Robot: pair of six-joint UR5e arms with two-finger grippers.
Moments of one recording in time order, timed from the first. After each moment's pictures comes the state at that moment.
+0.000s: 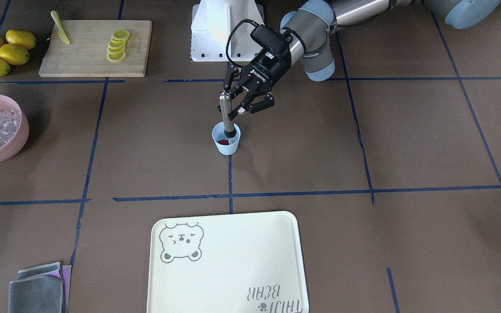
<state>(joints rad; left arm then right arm) -0.35 -2.13 -1.54 -2.97 -1.14 -0.43 1.31 -1.80 2.04 -1.39 2.31 0.57</state>
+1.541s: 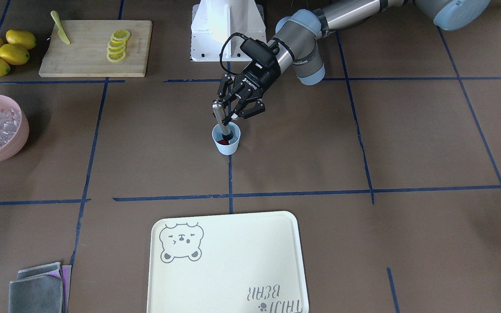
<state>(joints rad) -0.30 -2.16 -1.45 -3.00 -1.12 -0.42 1.31 -1.80 2.03 -1.39 2.31 0.57</state>
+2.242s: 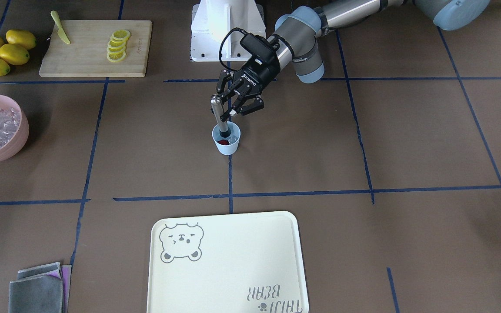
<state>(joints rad) -0.31 -2.16 -1.50 -3.00 -1.12 -0.42 1.31 -1.80 2.03 -1.39 2.31 0.57</state>
